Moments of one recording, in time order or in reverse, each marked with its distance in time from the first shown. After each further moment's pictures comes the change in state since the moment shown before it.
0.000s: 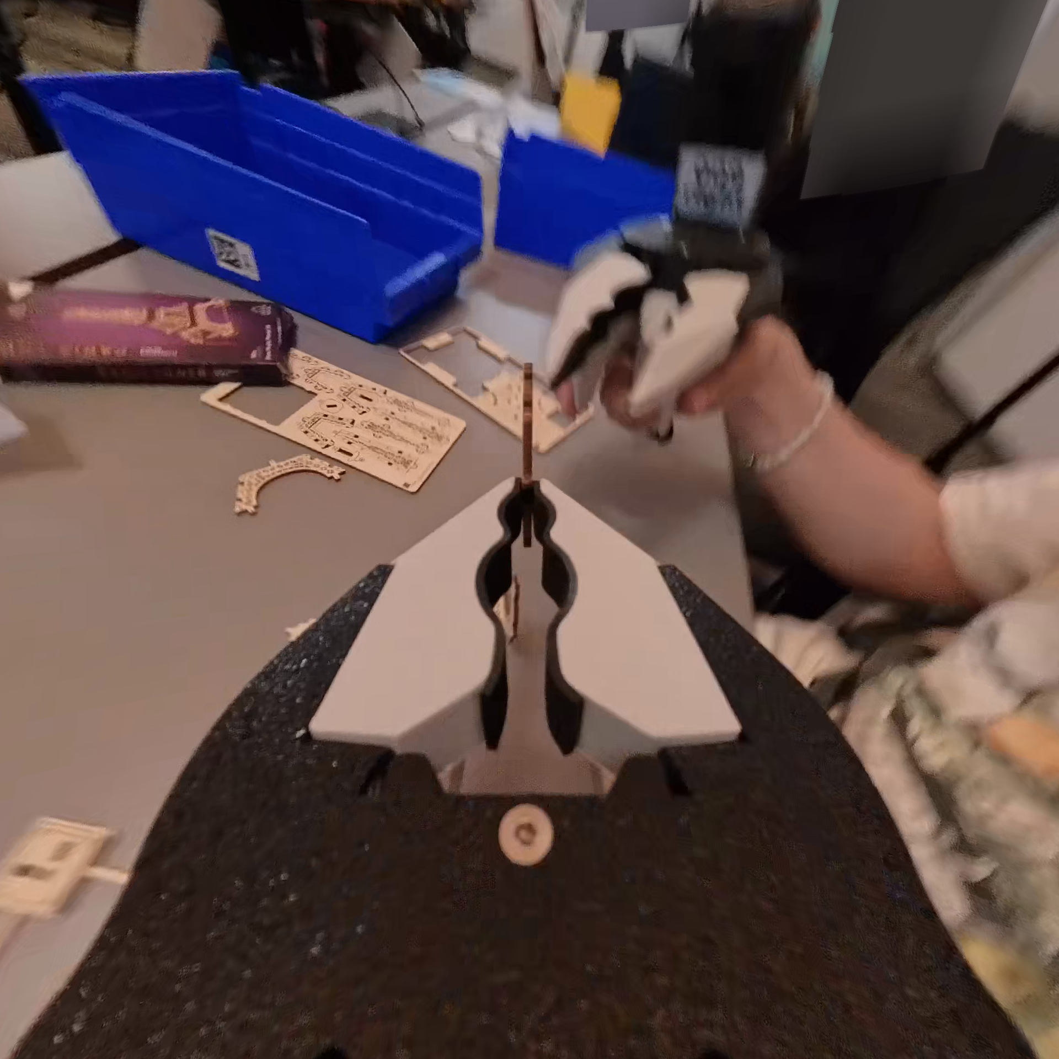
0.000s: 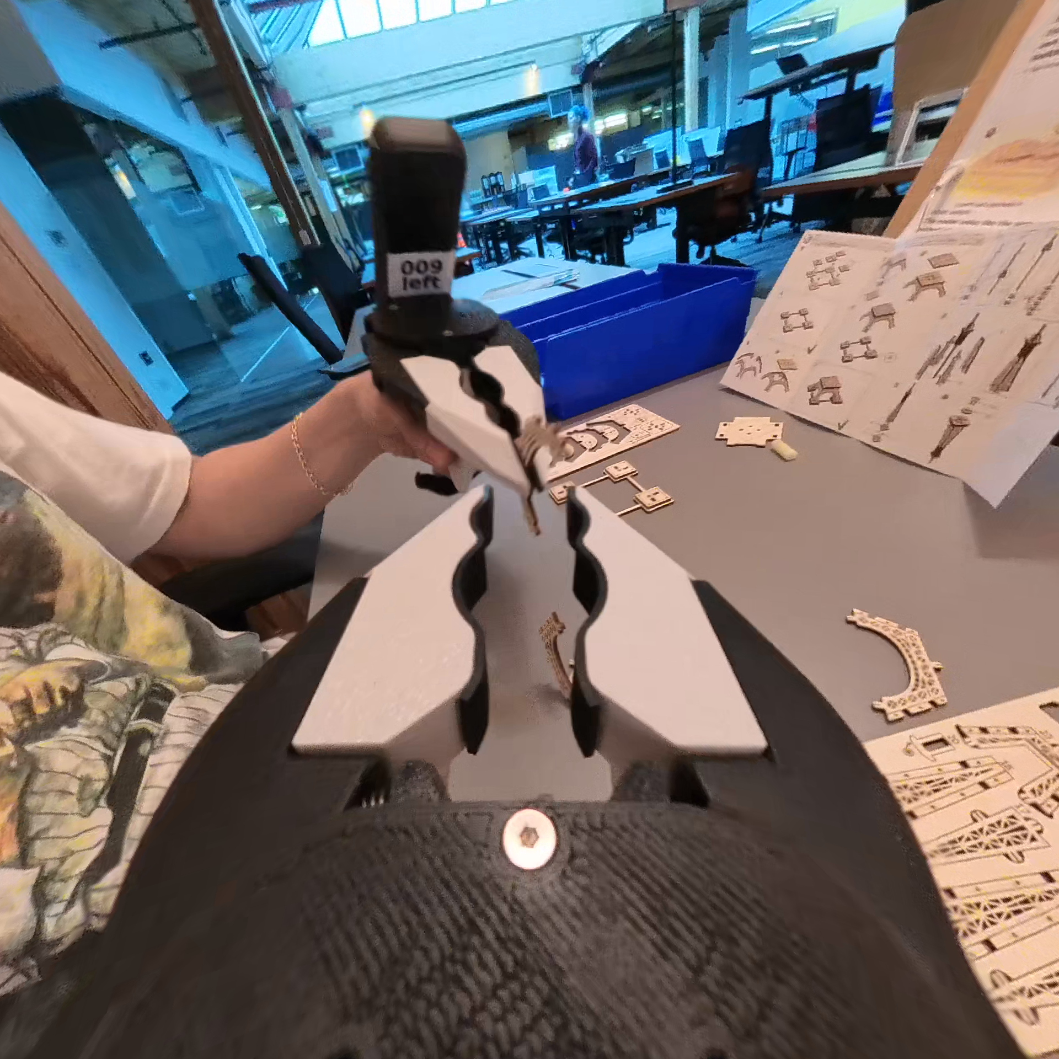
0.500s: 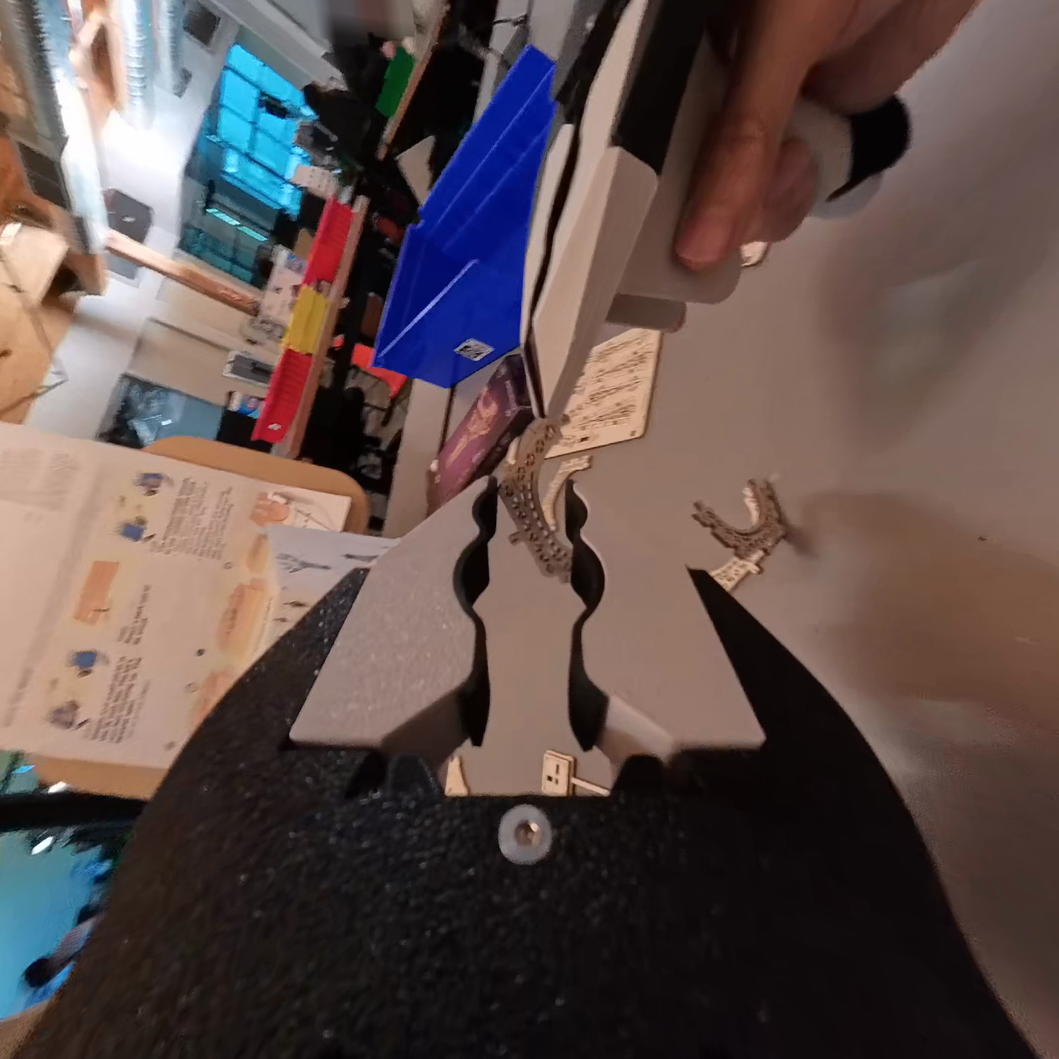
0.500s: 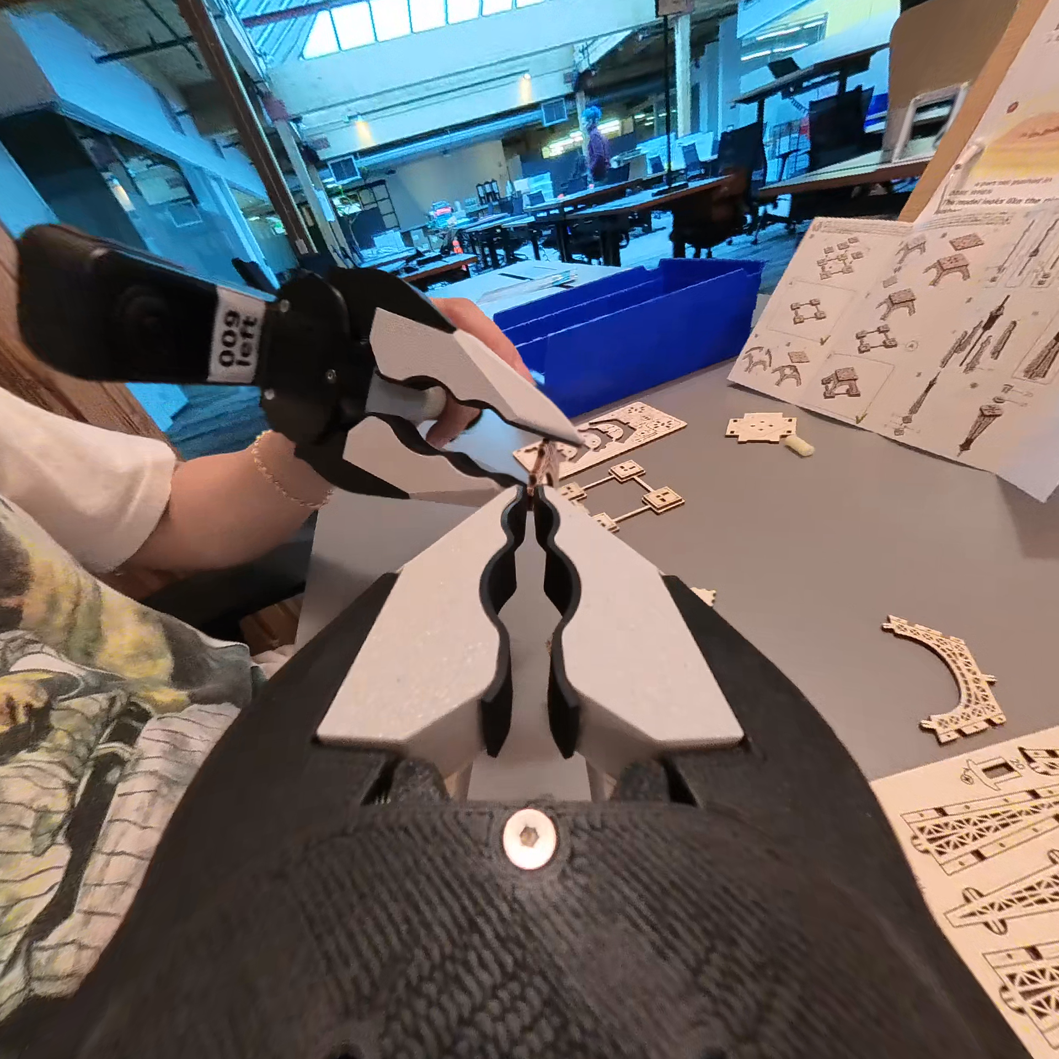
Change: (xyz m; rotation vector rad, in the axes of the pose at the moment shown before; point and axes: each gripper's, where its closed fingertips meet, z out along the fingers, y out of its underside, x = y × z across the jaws) left arm -0.011 -0.004 0.002 -0.232 -0.492 1.039; right arm -0.002 0.011 0.018 0.011 0.004 0.012
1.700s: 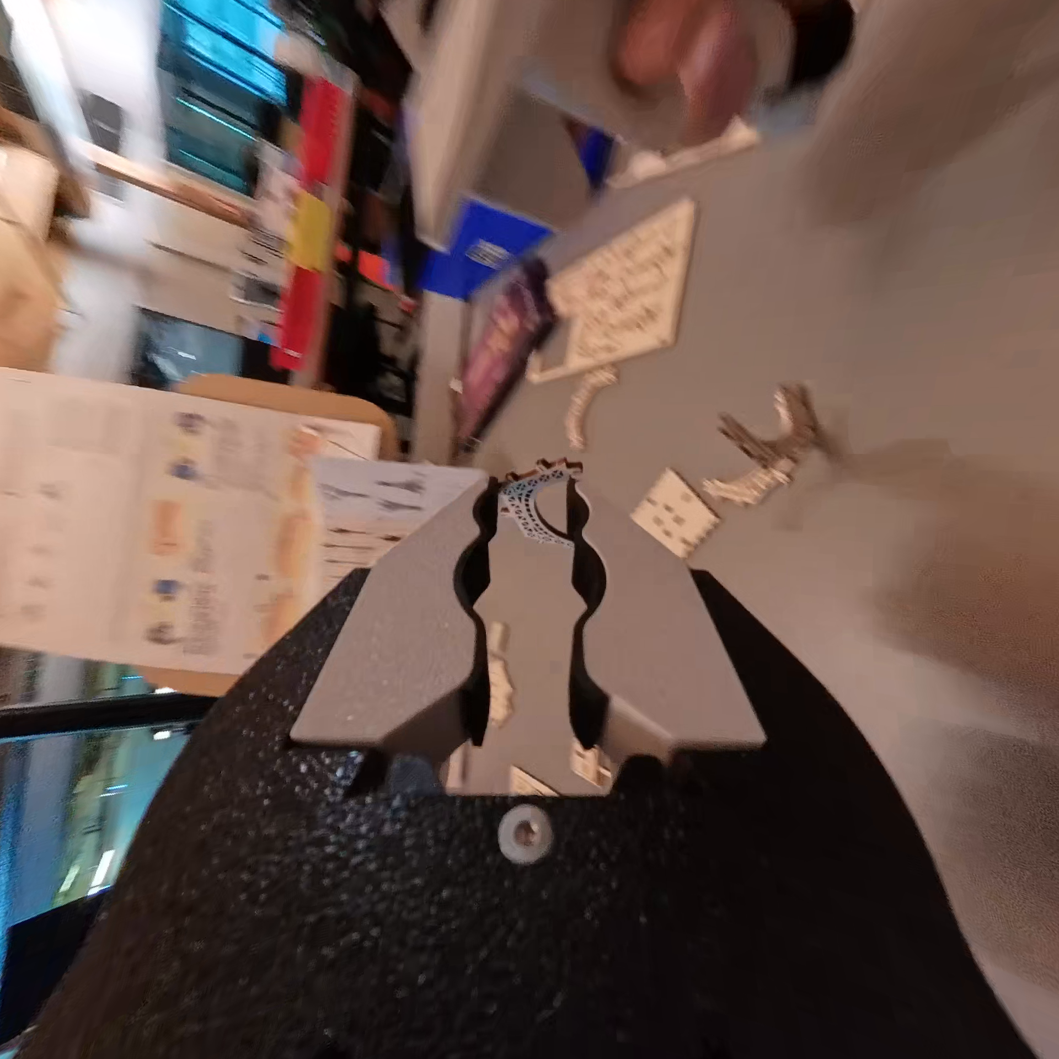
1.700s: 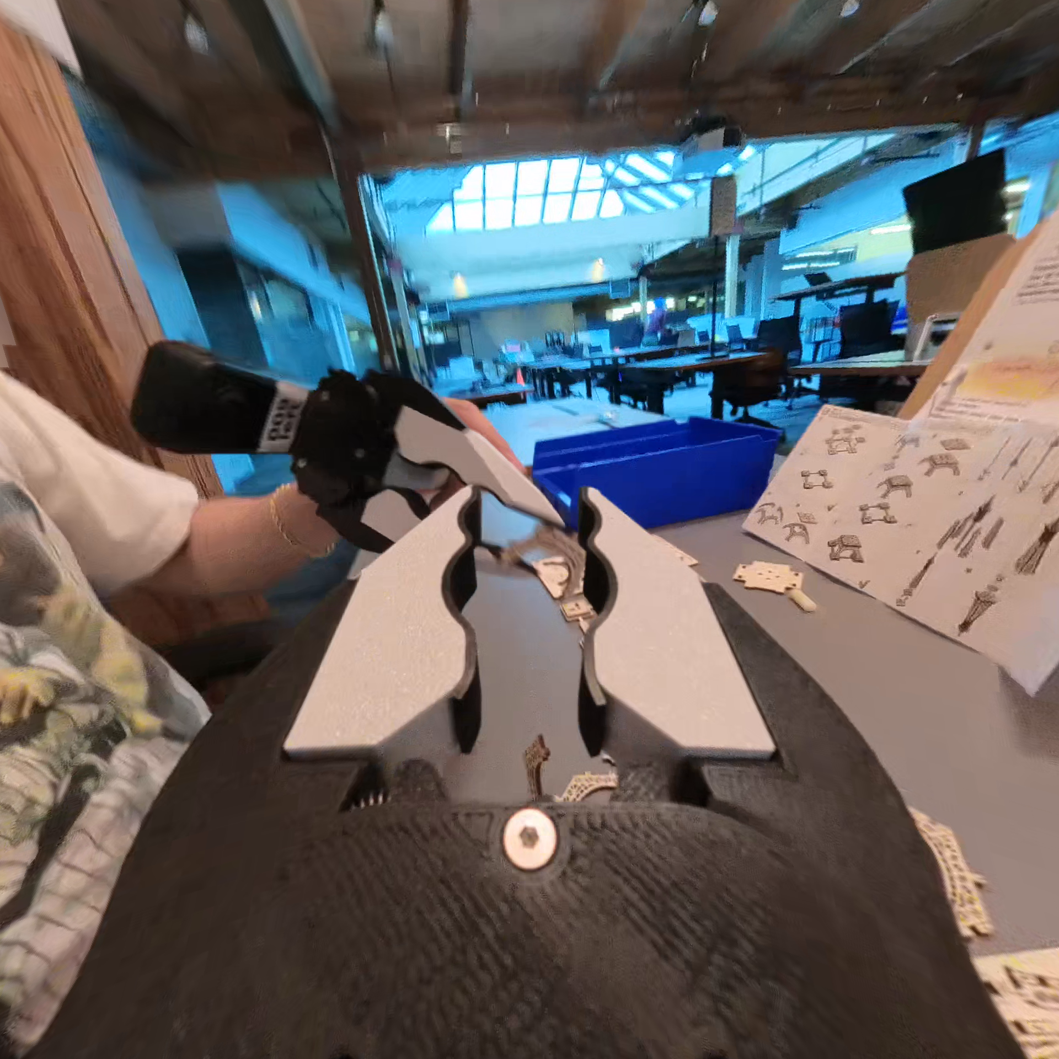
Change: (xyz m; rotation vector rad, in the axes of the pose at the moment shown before) left arm -0.009 0.016 -0.018 -0.188 -0.027 0.083; right arm -0.005 -0.049 -0.008 0.239 -0.129 -0.106
